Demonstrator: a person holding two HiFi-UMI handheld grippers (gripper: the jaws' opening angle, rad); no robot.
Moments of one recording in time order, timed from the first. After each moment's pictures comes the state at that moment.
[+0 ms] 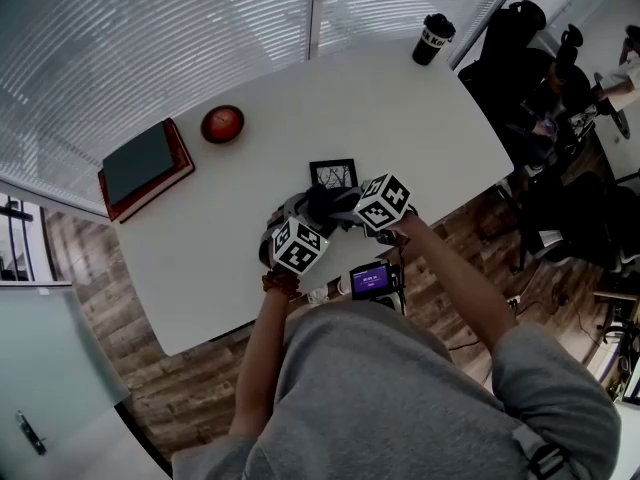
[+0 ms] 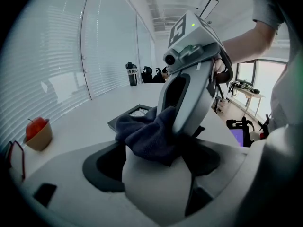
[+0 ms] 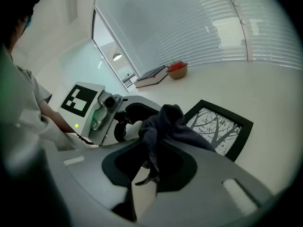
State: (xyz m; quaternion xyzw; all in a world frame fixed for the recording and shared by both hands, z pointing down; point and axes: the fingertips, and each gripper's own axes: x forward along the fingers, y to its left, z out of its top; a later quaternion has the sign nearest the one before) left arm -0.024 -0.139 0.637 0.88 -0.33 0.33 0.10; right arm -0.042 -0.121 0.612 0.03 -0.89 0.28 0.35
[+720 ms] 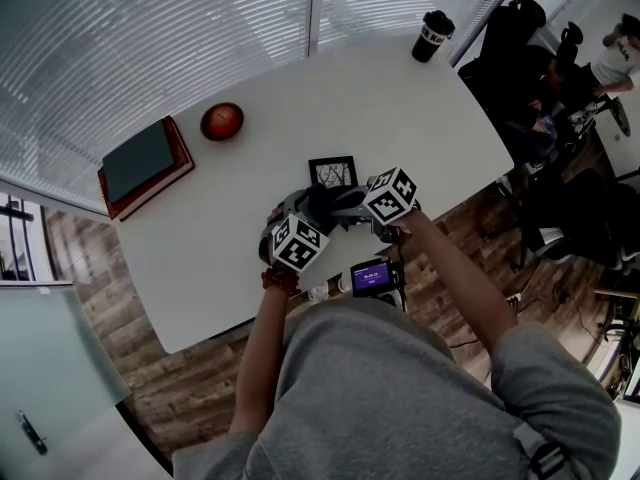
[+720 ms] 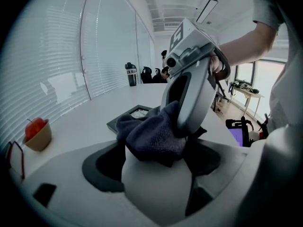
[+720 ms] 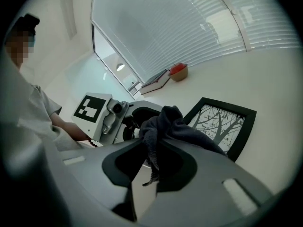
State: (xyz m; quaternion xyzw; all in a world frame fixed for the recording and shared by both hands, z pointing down) left arm -0.023 -0.137 0.636 0.88 -0.32 0.33 0.10; right arm -0.039 -0.113 0.600 0.00 -0.89 0.34 0.29
